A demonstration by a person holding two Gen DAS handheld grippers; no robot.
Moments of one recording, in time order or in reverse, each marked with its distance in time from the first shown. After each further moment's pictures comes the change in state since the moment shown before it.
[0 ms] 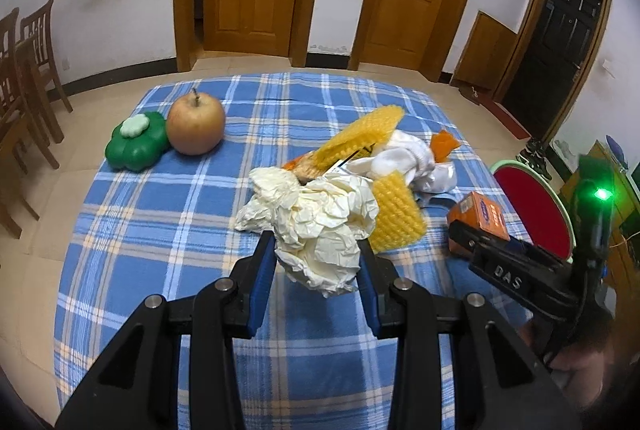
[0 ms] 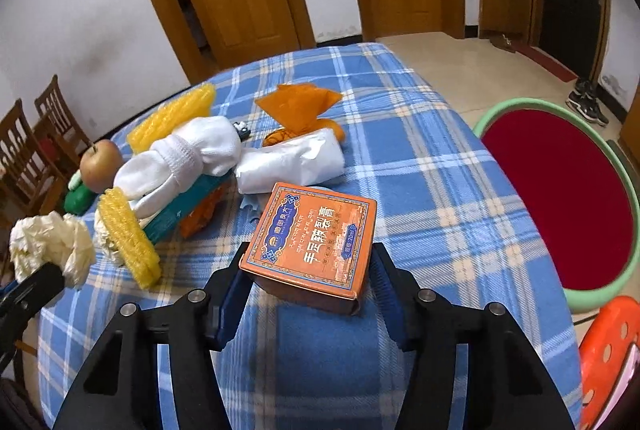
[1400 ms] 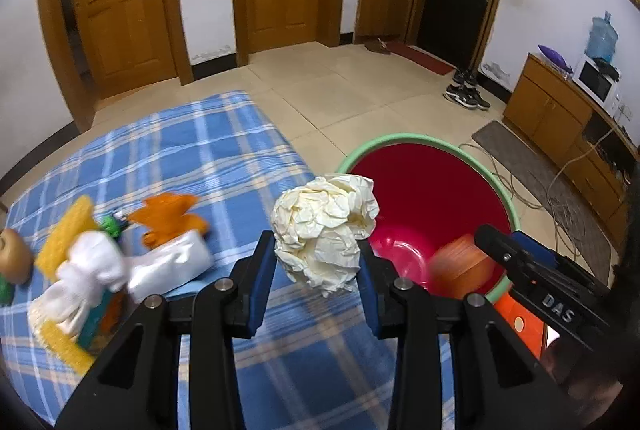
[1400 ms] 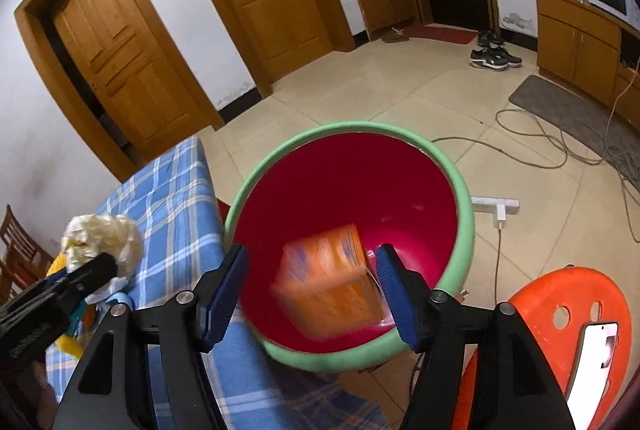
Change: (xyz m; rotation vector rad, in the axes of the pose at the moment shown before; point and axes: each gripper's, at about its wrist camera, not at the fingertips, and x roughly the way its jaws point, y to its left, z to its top) left arm 0.081 -0.239 0.035 0.351 0.068 -0.187; right arm -0.071 -0.213 0.007 0.363 -0.166 -0.144
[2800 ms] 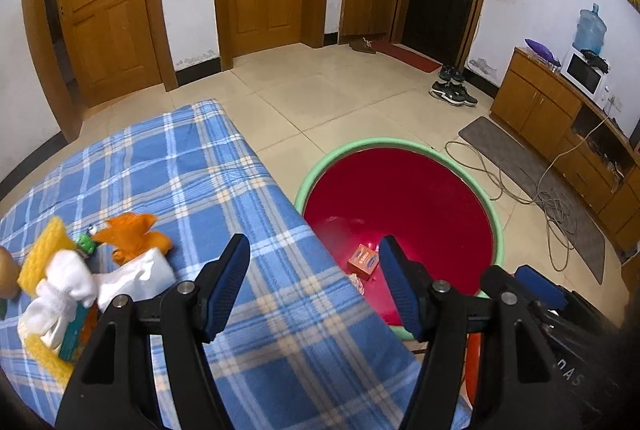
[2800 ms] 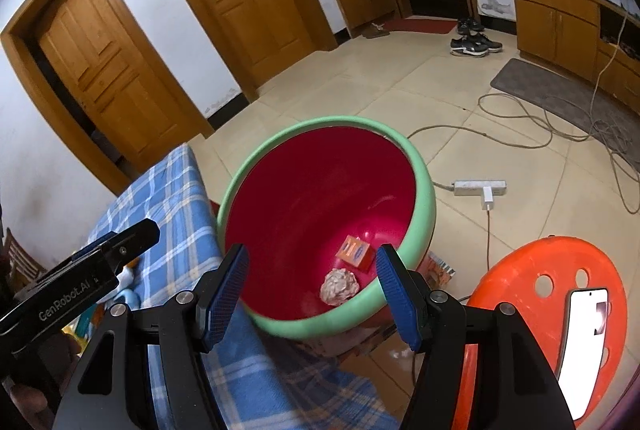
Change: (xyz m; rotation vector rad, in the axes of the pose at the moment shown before) left arm -0.002 -0.023 0.007 0.021 -0.013 -0.032; right arm -0.034 -0.004 -0.011 0.050 0.006 -0.022
